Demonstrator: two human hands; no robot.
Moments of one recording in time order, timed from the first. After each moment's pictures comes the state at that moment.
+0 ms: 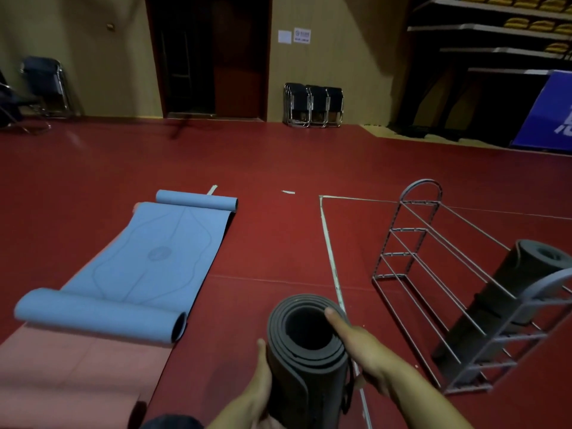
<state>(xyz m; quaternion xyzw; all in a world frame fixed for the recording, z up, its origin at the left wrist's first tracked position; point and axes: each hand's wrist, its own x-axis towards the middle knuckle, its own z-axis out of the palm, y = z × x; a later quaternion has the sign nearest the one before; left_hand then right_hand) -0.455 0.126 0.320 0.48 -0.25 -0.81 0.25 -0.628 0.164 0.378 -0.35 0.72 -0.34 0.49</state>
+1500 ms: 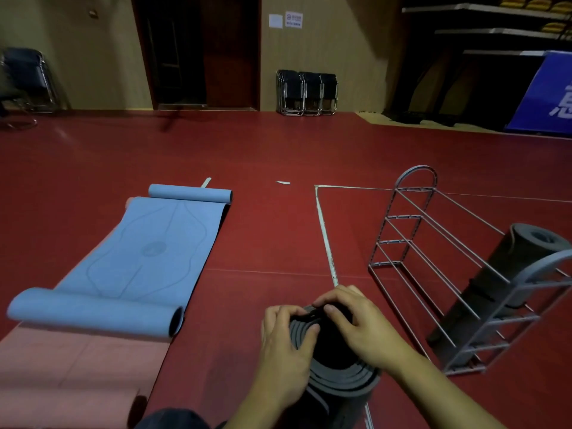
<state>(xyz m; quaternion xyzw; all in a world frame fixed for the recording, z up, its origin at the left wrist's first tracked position) -0.478 0.125 0.316 0.42 -0.72 -0.39 0.39 -0.656 0.159 0.363 -0.69 0.62 -0.34 0.15</state>
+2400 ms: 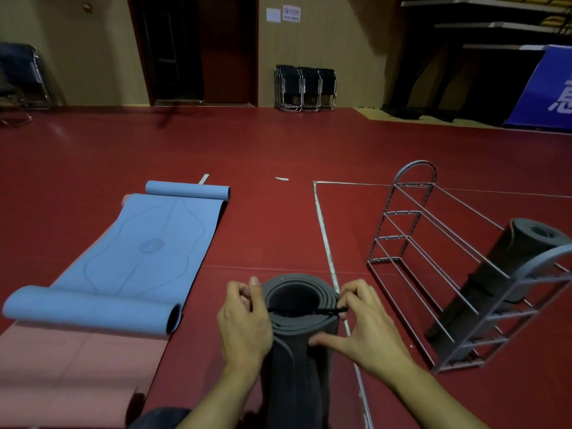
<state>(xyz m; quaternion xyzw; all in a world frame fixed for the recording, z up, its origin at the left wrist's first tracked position) -0.469 0.081 0.329 0.56 -0.58 -0.29 0.52 -0.660 0.172 0.346 -0.65 0.68 -0.32 0.06</state>
